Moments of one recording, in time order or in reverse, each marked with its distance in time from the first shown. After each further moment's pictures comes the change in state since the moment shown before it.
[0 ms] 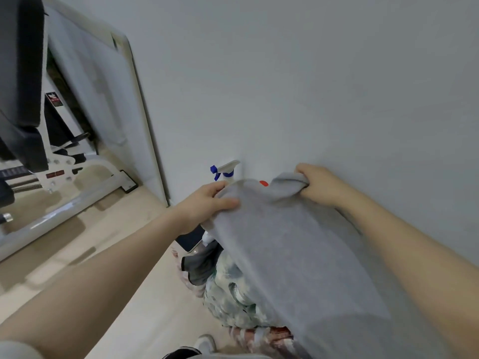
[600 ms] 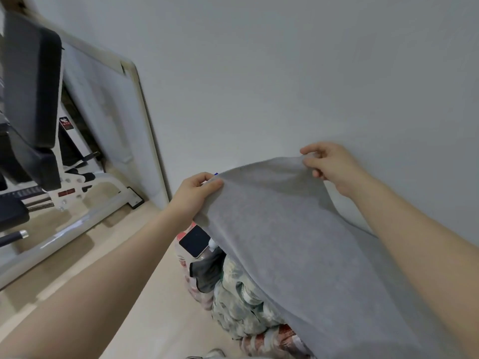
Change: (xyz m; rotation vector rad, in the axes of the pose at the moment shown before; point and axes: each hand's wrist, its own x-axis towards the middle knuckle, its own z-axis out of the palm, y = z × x) left_hand -0.025 0.020 -0.004 -0.069 0.372 0.110; right_hand -0.014 -0.006 -0.027 0.823 0.272 0.186
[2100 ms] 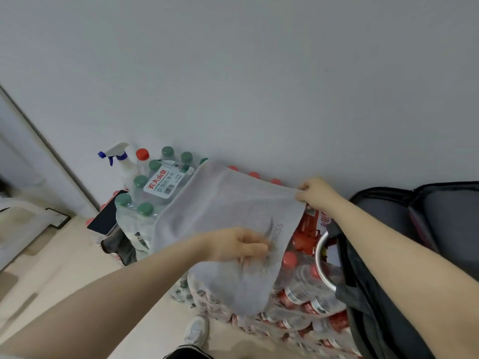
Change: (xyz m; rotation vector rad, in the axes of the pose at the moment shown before) left_hand -0.199 -0.046 0.260 0.724 -1.145 0.017; right_hand -0.234 0.175 -0.183 -0.402 0.096 0.368
